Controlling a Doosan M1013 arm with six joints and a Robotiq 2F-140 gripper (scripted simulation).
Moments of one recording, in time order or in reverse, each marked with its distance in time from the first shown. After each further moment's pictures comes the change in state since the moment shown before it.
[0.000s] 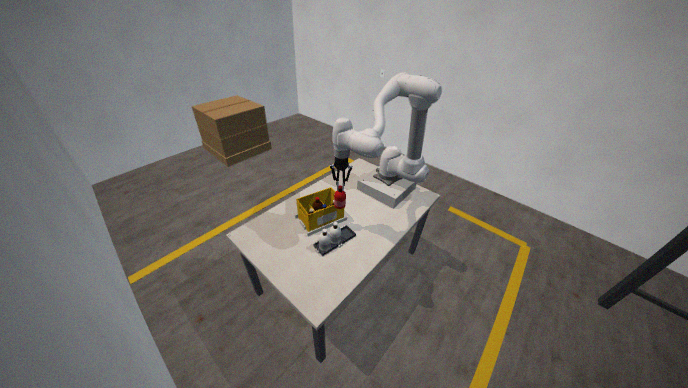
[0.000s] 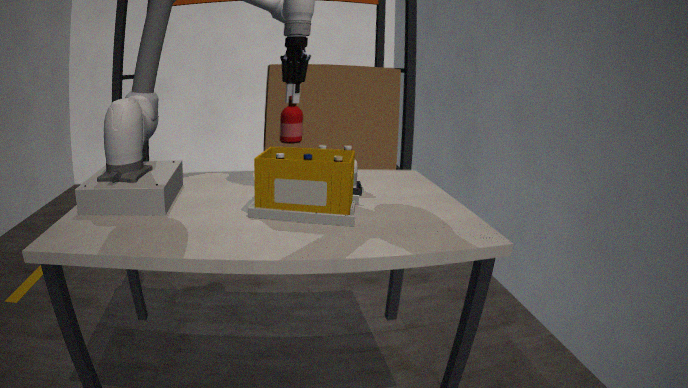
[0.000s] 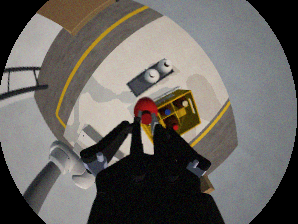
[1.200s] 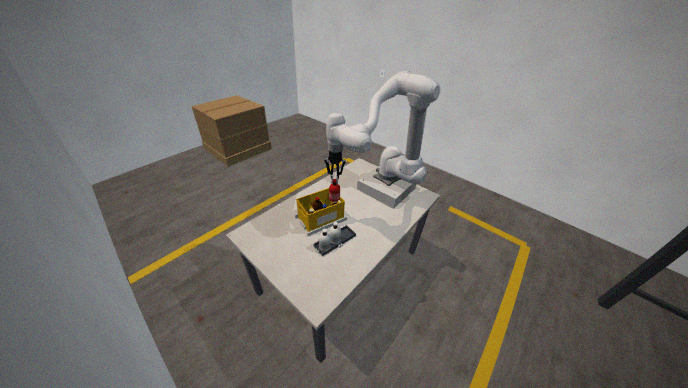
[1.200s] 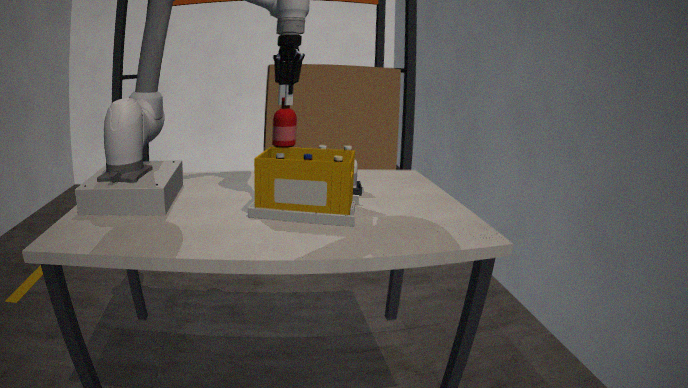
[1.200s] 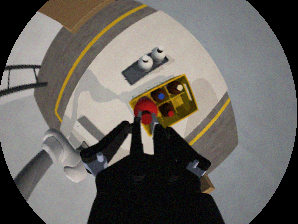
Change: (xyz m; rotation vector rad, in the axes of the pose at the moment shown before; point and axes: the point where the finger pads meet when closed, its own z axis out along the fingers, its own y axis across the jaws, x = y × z) arm -0.065 0.043 0.000 0.000 0.000 0.000
